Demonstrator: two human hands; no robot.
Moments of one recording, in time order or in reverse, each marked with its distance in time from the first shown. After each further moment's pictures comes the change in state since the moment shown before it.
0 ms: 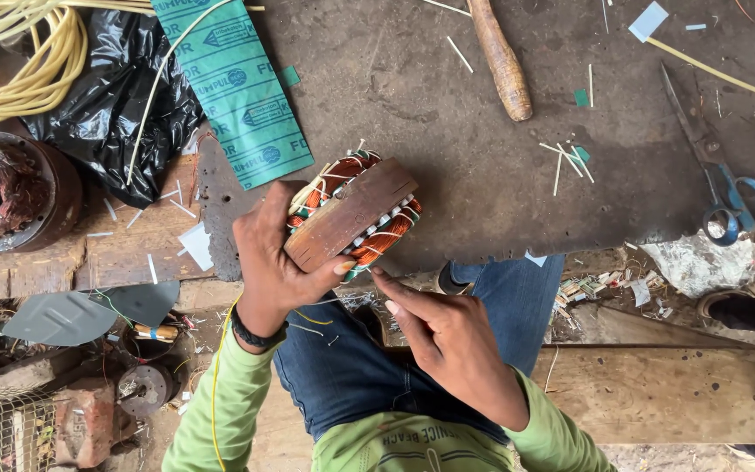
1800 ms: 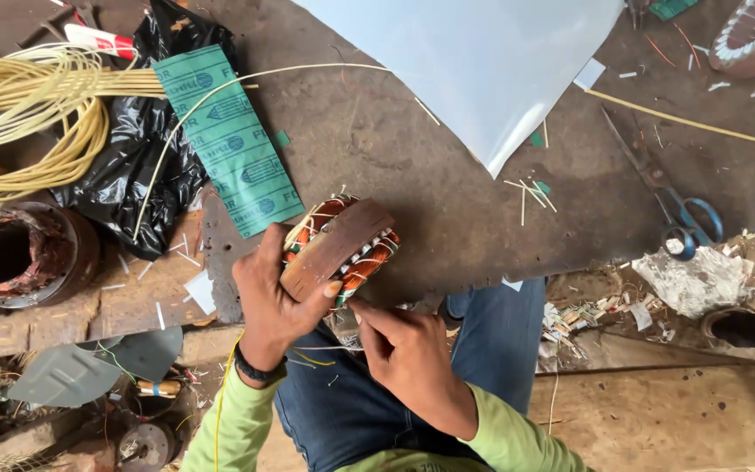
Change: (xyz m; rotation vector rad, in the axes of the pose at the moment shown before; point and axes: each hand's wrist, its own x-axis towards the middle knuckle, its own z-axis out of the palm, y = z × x) left_hand 0.011 0.017 0.002 -0.013 0.027 -0.064; right_hand 0.017 -0.005 0.032 -0.086 0.270 -0.047
